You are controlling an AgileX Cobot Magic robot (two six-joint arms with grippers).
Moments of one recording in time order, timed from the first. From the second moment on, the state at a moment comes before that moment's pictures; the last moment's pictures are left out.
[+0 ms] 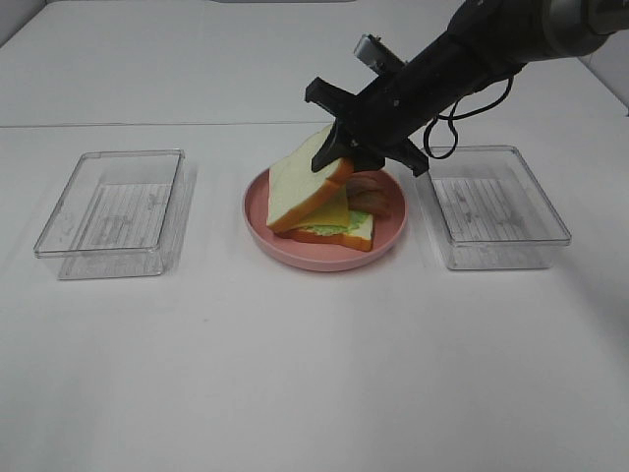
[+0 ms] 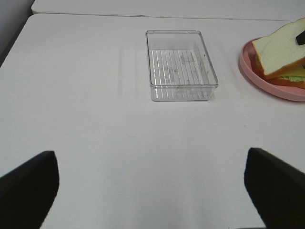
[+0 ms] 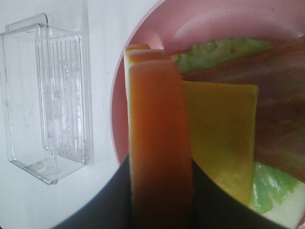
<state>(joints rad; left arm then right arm) 0.08 0.00 -0.50 -0.13 1.05 0.02 0.32 2.22 -1.63 0.83 0.74 -0.17</state>
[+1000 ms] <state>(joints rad) 0.08 0.00 -0.50 -0.13 1.05 0.02 0.31 1.95 -1.63 0.12 0.85 0.05</state>
